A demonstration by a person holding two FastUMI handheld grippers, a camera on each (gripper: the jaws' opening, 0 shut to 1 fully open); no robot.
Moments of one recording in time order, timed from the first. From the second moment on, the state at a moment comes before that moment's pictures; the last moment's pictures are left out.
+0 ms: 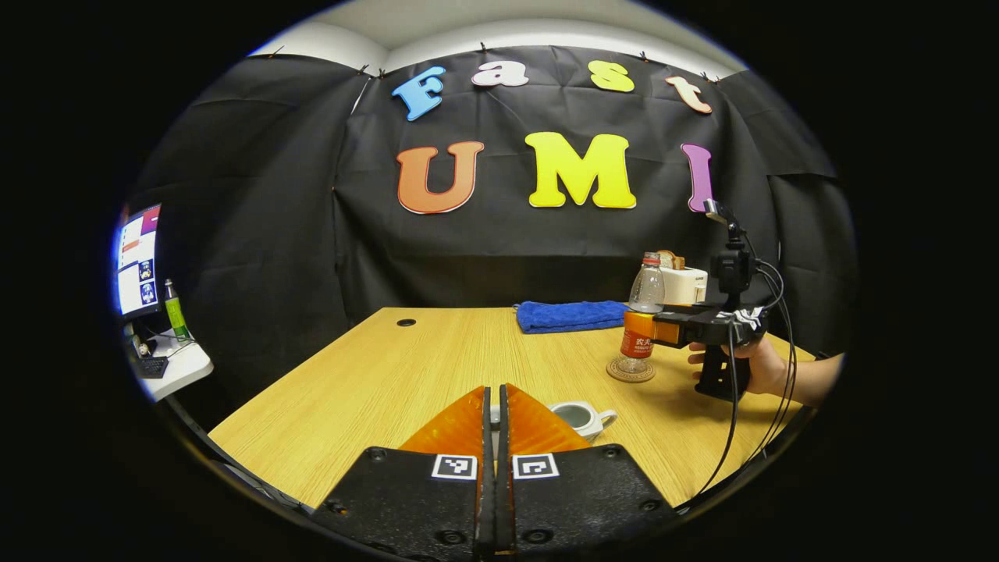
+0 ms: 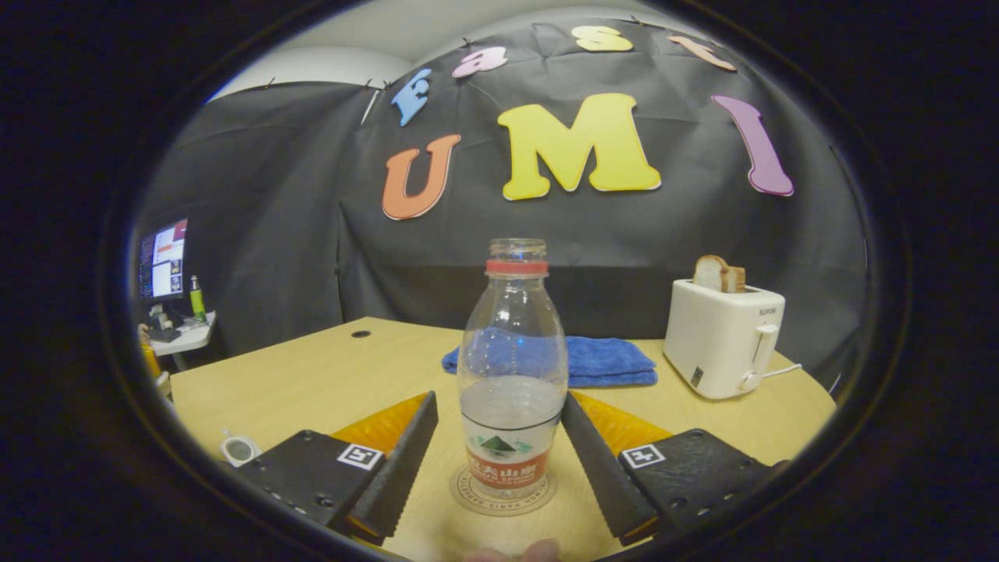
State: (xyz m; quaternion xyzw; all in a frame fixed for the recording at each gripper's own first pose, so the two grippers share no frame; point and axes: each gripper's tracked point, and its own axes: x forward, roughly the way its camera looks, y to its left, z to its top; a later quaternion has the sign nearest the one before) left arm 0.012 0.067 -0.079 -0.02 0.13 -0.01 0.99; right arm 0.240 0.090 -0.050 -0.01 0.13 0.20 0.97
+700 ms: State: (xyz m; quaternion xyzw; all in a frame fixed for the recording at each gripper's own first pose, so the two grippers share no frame) left arm 0.053 -0.005 -0.086 -0.04 0.12 -0.05 0.99; right arm 0.143 0.000 -0.001 -0.02 0.08 0.16 0.98
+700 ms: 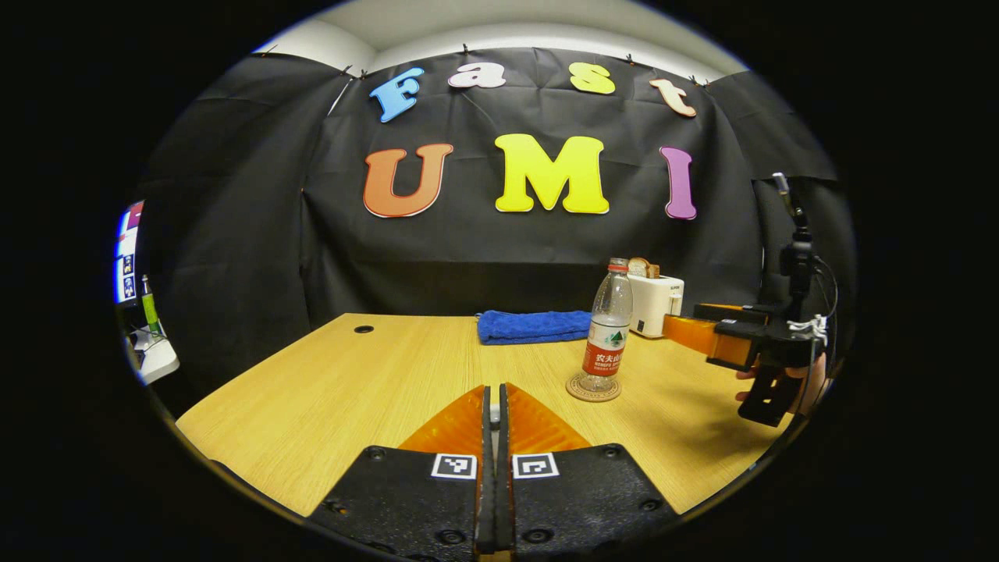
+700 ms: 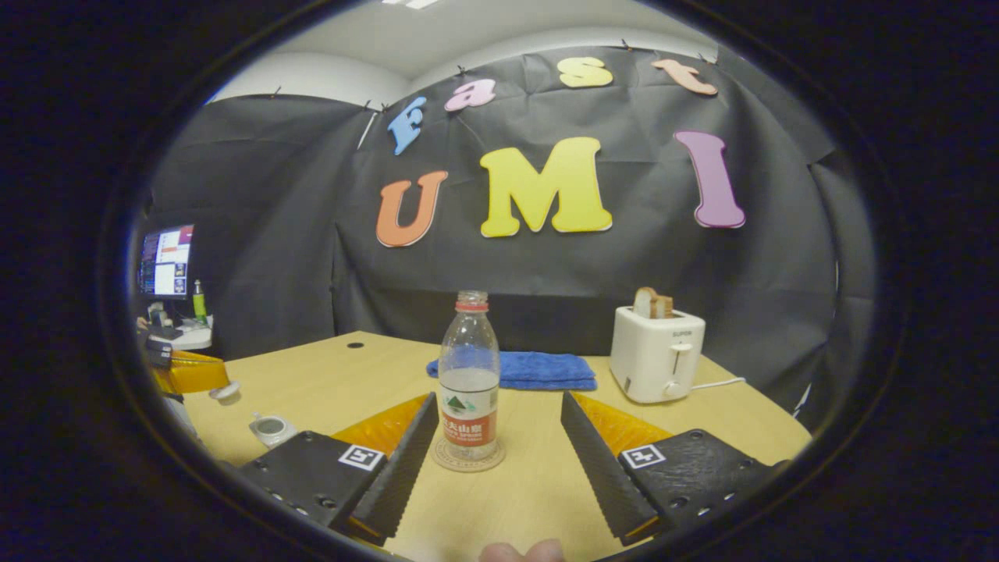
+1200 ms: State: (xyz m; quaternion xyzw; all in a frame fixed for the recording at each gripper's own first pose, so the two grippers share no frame) left arm 0.071 -0.010 -0.113 -0.03 0.12 -0.03 0.99; right arm 0.104 -0.047 0.018 -0.05 0.03 0.13 0.99
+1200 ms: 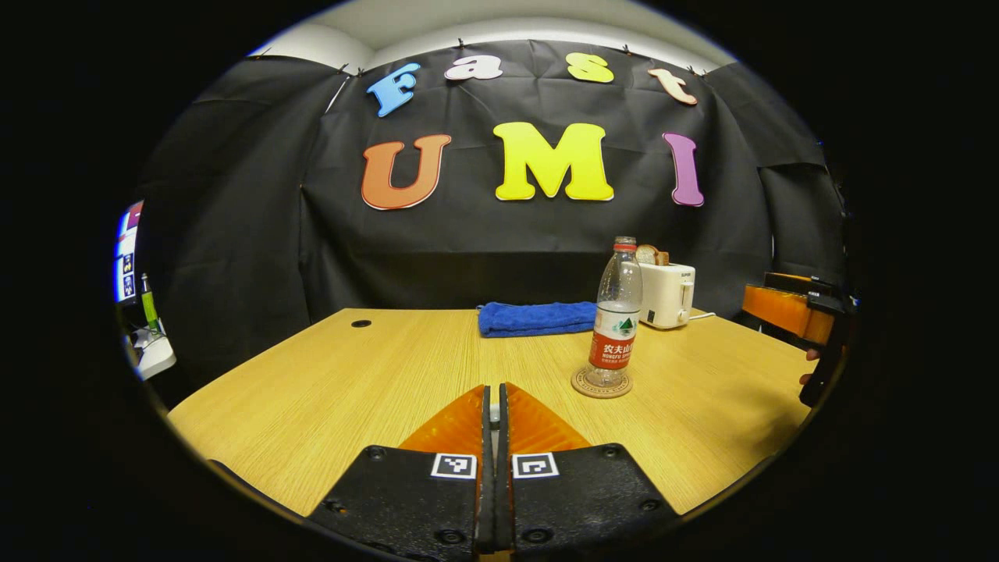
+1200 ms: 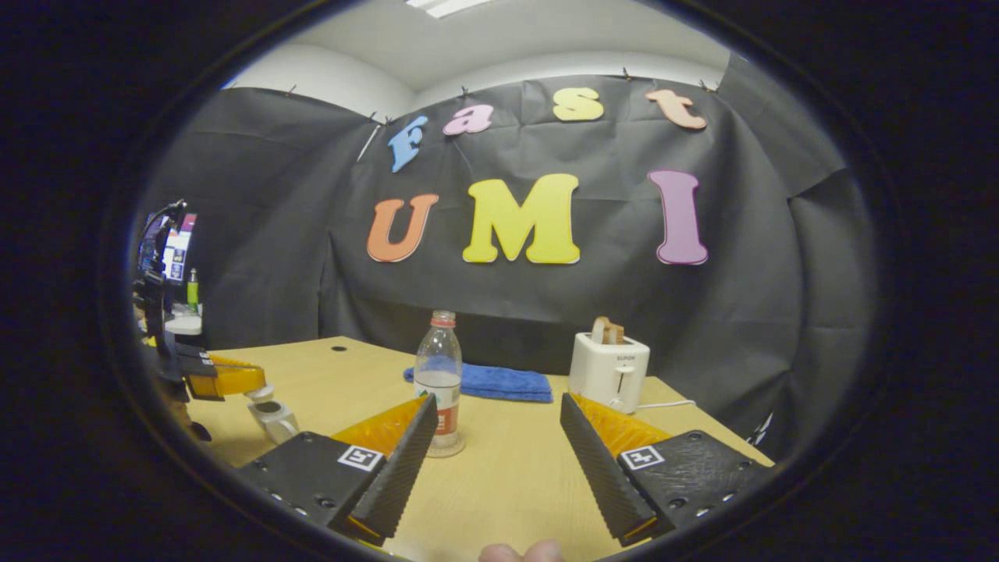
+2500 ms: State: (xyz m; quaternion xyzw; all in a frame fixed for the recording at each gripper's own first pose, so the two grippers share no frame) left arm 0.057 0.016 -0.078 -0.06 0.10 0.04 0.99; right arm 0.078 -0.055 0.014 0.01 0.04 0.08 1.00
